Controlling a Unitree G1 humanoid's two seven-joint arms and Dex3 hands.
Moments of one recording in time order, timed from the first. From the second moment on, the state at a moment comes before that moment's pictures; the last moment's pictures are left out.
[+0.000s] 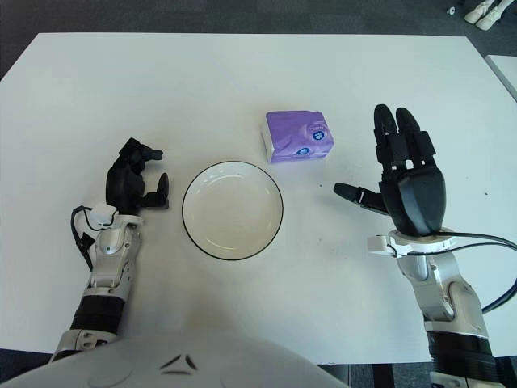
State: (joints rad) left arm -0.01 -0.03 0.04 0.17 -0.03 -0.31 0.03; right arm 0.14 -0.61 -0.24 -0.11 -0.69 -0.55 -0.39
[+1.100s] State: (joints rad) left arm -0.04 -0.04 0.04 0.19 -0.03 -0.32 0.03; right arm -0.32 -0.92 -0.10 -0.11 -0.22 -0.33 0.51
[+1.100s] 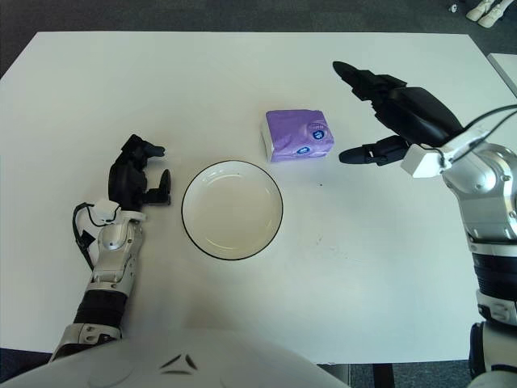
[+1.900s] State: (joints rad) left arm -0.04 -0.04 0.04 0.19 -0.03 -0.33 0.03; right arm -0.61 -0.86 0.14 0.36 -0.38 -0.57 0.54
